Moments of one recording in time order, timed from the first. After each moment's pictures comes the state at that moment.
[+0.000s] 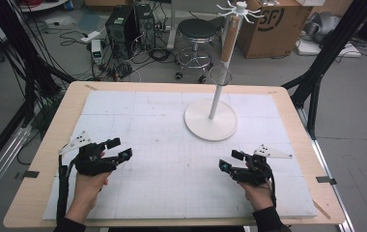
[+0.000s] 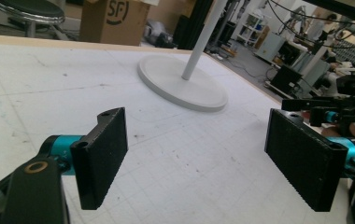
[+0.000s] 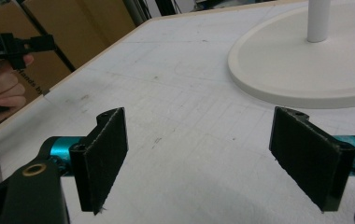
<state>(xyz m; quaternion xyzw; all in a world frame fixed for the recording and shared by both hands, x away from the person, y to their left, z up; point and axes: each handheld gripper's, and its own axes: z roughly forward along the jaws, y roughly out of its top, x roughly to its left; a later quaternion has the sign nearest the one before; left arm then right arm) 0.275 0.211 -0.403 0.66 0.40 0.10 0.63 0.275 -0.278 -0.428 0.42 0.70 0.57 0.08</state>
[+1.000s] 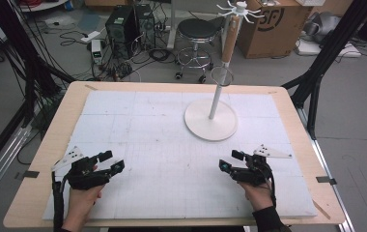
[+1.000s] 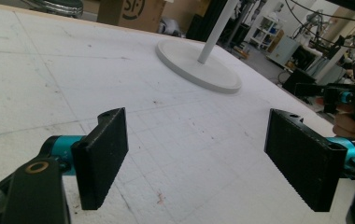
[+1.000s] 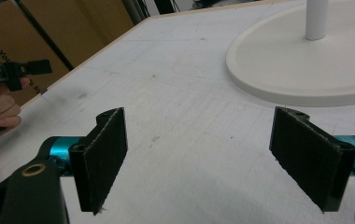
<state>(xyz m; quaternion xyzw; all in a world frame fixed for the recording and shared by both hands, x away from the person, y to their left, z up) 0.250 0.230 -0.434 0.65 0.43 0.11 0.62 0.276 -0.278 -0.429 0.42 0.70 0.56 0.08</state>
